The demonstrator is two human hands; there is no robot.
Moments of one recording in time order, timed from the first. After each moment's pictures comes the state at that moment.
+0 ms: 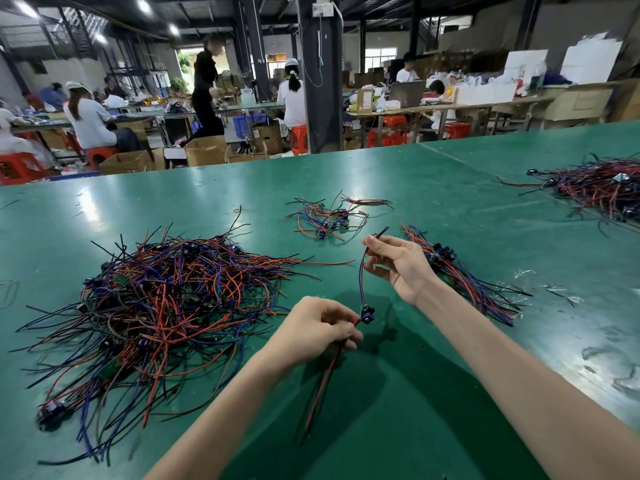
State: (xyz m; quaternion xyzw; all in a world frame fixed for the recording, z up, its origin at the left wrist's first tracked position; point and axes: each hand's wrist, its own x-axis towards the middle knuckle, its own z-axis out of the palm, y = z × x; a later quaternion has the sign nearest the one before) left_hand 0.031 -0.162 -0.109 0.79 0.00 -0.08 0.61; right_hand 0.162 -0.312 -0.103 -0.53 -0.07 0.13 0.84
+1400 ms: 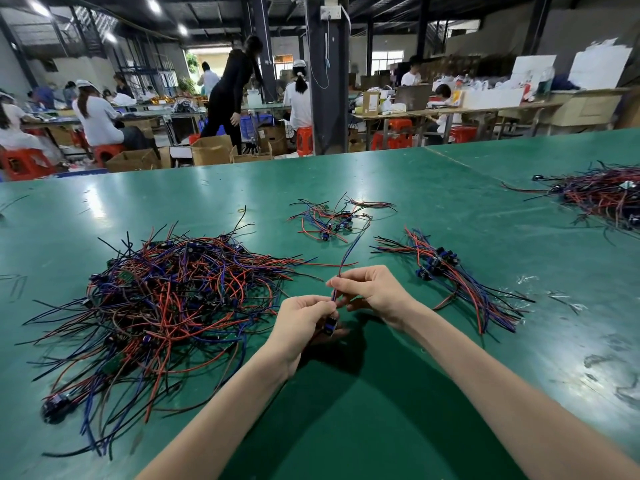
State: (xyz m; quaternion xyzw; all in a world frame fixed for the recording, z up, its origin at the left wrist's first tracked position) left_hand 0.040 -0.159 -0.120 0.64 0.14 0.03 0.75; right_hand 0.124 -0.286 -0.116 -0.68 -0.19 0.20 0.68
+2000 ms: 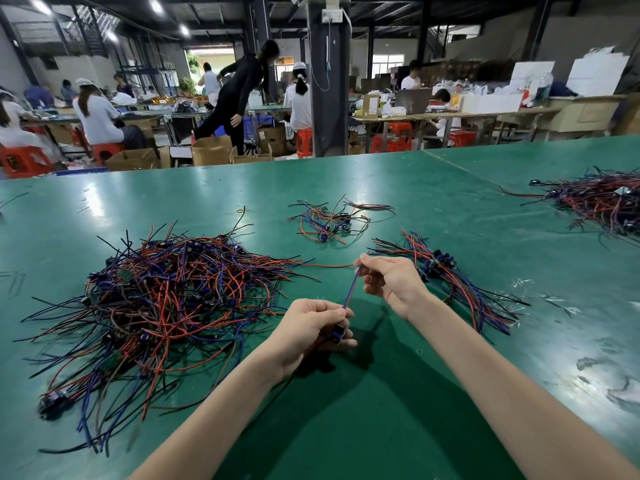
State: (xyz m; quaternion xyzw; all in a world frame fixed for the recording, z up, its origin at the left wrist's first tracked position) left_hand 0.036 -0.166 -0.115 0.62 0.10 -0.06 0.77; right_hand 0.144 -0.300 -0.107 -0.60 -0.04 0.14 0.79
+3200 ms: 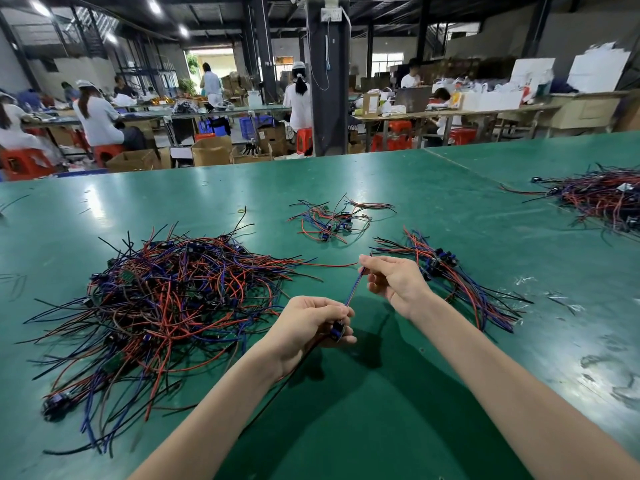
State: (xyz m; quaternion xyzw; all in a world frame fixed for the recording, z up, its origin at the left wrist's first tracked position) left_hand 0.032 -0.162 -0.105 0.63 0.09 -0.07 0.77; right_hand 0.149 -0.301 -0.113 -0.59 -0.01 0.13 0.80
